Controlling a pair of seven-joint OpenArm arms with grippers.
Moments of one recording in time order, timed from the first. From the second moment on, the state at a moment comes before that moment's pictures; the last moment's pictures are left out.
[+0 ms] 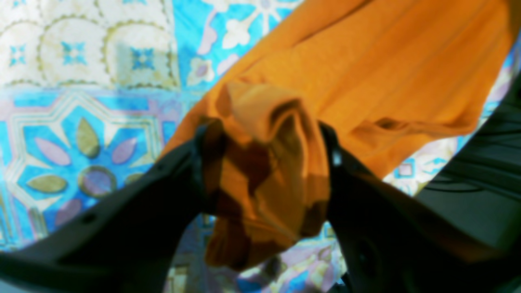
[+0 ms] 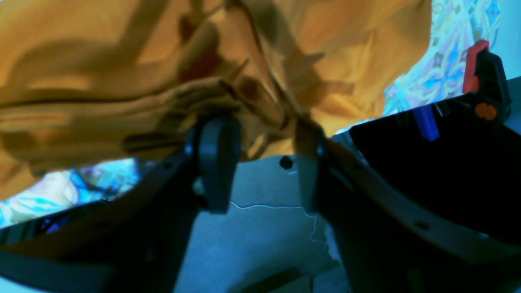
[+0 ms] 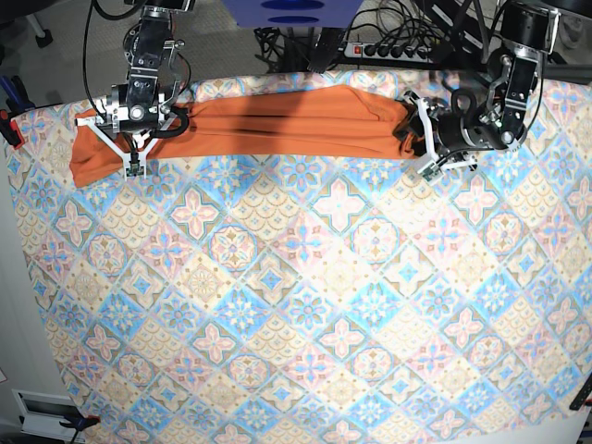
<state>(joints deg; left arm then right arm) 12.1 -27.5 6.8 82.6 -21.3 -40.5 40.8 -17.3 -3.9 14.5 103.4 -24.9 12.2 -69.2</state>
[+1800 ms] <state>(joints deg) 11.4 -22.9 5.7 75.4 -10.8 -42.4 26.6 -1.9 -4.8 3.5 92.3 -41.6 21.5 -53.3</state>
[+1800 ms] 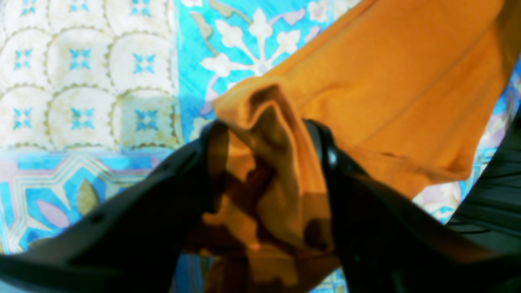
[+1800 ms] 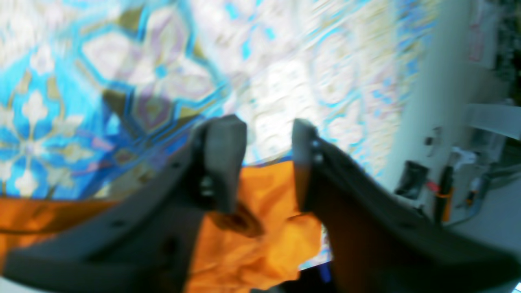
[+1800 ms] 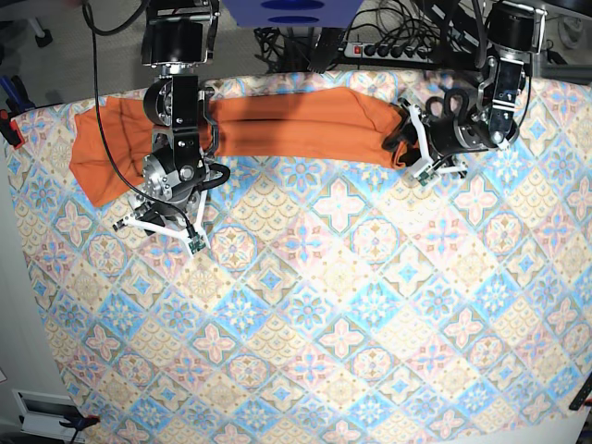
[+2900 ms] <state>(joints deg) 11.3 -22.8 5.7 75.4 -10.6 -42.3 26.6 -5.6 -4.9 20.2 84.8 -59.0 29.2 -62.6</state>
